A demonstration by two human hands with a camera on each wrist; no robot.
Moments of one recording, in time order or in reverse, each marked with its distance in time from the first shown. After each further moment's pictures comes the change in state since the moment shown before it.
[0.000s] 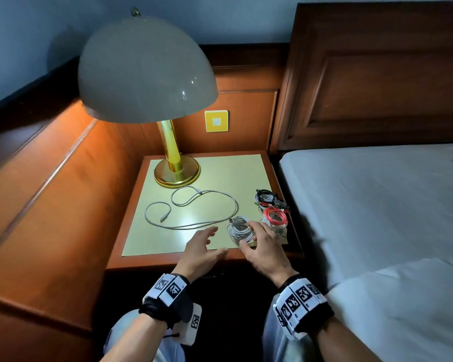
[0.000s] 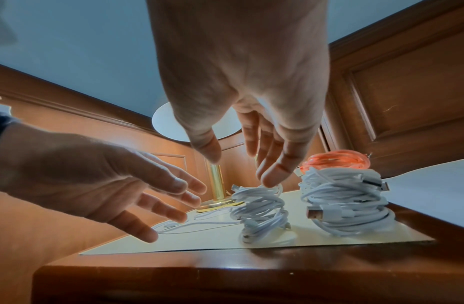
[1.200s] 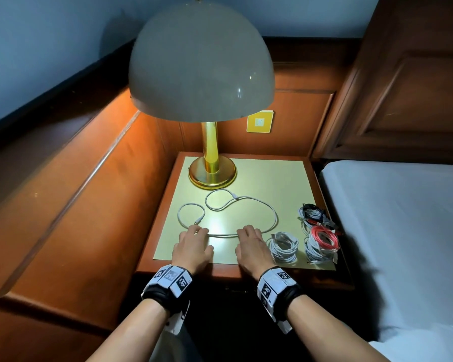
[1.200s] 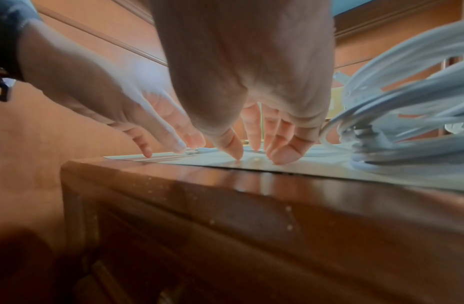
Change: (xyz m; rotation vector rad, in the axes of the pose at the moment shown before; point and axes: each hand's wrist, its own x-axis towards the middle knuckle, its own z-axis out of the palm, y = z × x) left_hand 0.046 -0.078 -0.075 0.524 0.048 -0.158; right_hand 0.083 -0.036 0.122 -0.451 -0.368 -0.077
